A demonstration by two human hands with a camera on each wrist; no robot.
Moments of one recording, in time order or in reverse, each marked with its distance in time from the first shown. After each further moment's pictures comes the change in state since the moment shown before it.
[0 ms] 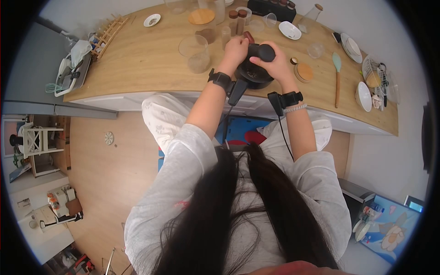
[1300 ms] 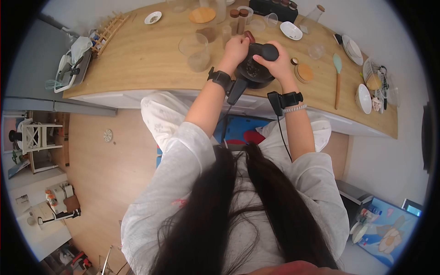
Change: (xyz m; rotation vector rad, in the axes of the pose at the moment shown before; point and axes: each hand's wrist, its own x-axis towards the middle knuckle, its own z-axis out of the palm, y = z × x) left_hand -0.001 0.000 -0.002 -0.017 0.013 -0.005; right_hand 0.002 0.006 -0.002 -0.062 0.081 0.015
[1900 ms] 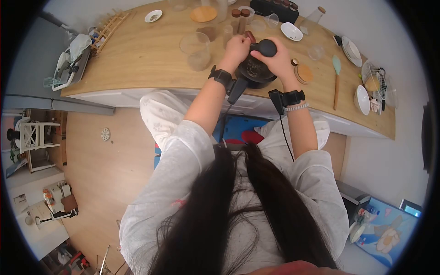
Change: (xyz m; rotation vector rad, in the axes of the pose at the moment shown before) left_hand 0.000 -0.001 0.000 -0.033 -0.014 0.005; right_hand 0.008 -0.016 0.002 -0.153 -0.013 -0.026
